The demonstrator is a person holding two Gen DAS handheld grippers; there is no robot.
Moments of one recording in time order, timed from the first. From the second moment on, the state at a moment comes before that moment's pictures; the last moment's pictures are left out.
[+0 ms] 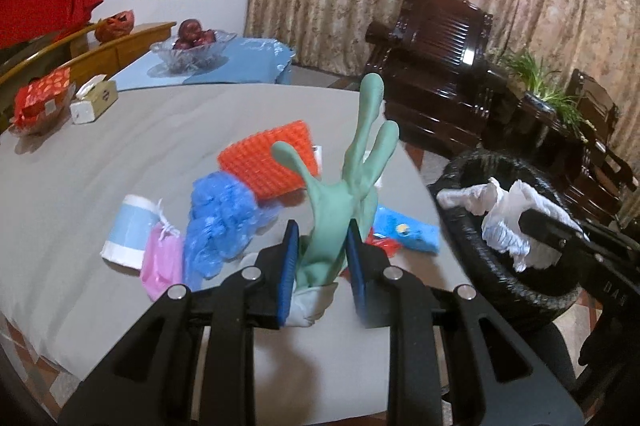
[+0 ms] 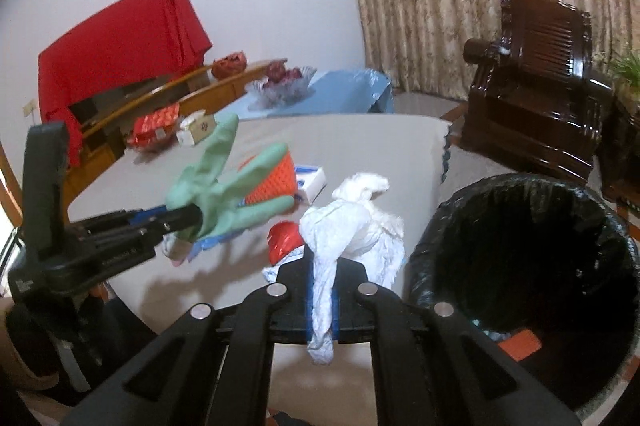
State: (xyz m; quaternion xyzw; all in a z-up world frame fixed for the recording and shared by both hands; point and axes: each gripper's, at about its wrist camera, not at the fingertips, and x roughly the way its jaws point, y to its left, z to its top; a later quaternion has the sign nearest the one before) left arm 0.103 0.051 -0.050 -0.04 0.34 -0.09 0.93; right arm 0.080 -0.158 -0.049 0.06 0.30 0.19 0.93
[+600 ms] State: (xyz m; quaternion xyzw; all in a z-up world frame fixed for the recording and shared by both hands) left arm 0.116 -0.050 -0.025 -0.03 0.32 -0.19 0.93; right arm 0.058 -0.236 -0.023 0.07 0.25 0.10 0.96
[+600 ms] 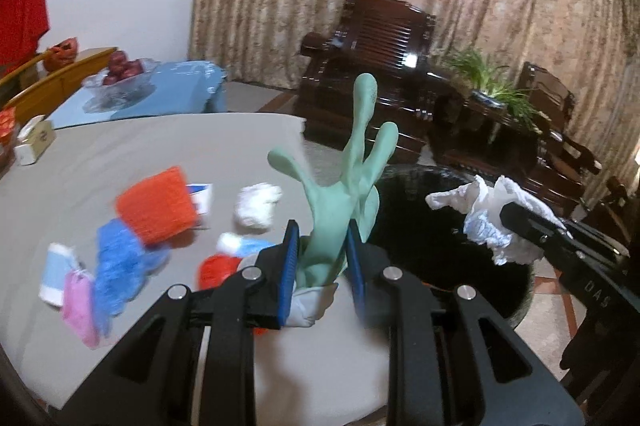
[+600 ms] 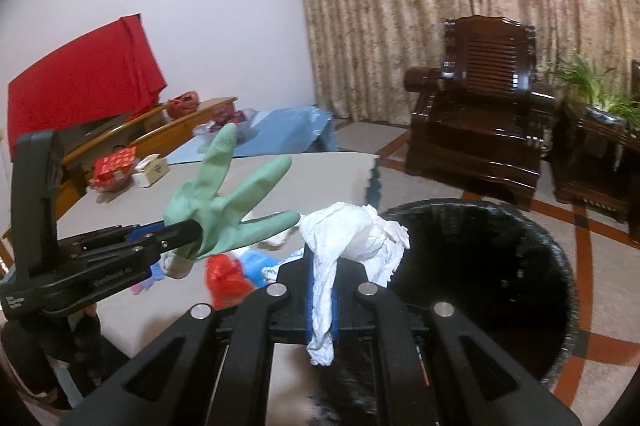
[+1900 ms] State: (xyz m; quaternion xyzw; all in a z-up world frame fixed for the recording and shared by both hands) left arm 0.179 -0.164 -0.085 -0.01 0.34 -0.27 0.90; right arm 0.090 -0.350 -0.110 0.09 0.34 -0.07 0.93
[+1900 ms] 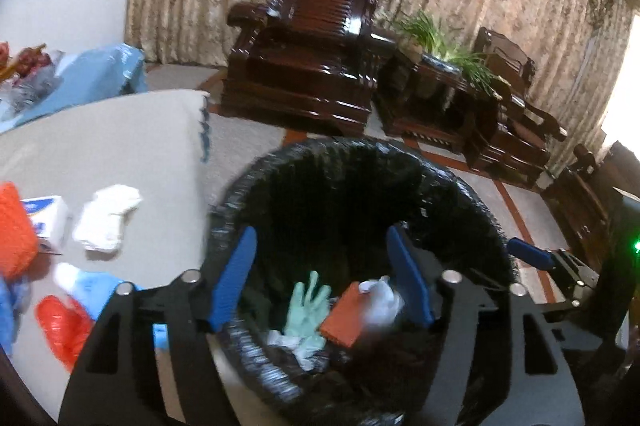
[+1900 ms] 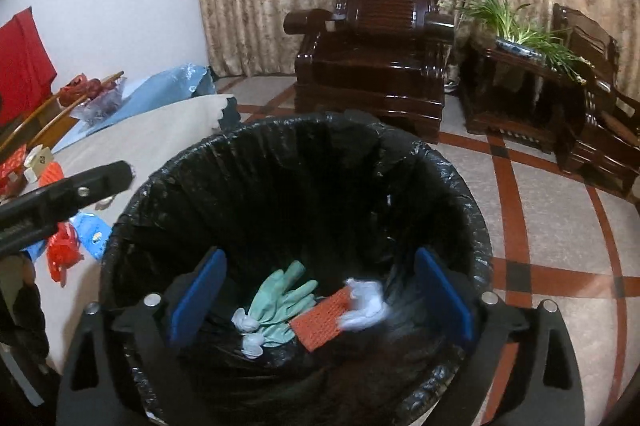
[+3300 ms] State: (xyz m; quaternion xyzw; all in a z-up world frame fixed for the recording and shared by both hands) left arm 0.178 -0.001 -0.151 -0.01 0.41 -0.10 0.90; right arm 0.119 -0.210 -0.098 0.07 0.30 0.06 0.95
